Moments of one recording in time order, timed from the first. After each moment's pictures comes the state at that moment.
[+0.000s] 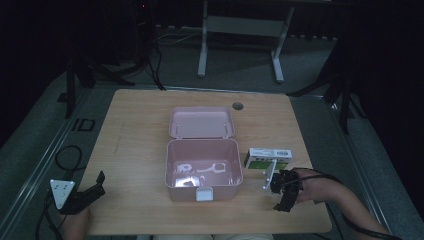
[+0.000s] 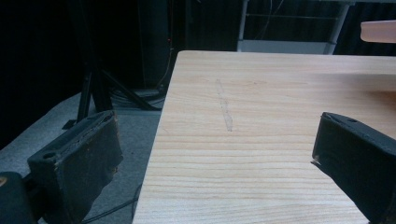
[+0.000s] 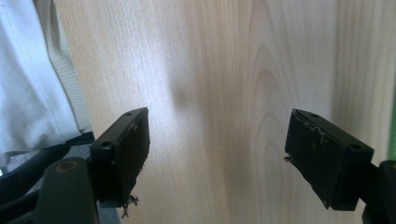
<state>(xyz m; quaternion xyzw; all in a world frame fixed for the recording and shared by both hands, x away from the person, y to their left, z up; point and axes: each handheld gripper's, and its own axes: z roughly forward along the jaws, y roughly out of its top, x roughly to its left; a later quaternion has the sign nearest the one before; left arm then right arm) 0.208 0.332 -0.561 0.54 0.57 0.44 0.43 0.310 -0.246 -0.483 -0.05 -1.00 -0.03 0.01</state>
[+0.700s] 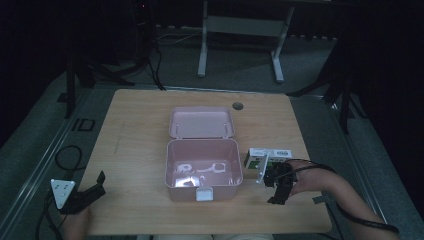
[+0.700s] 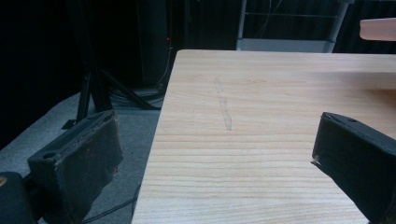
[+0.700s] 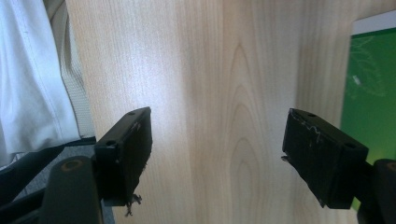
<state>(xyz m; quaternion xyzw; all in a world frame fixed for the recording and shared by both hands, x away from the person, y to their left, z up) 0.209 0.331 -0.561 0.54 0.57 0.44 0.43 0.319 -0.223 -0.455 -0.02 -1.00 -0.03 0.00</state>
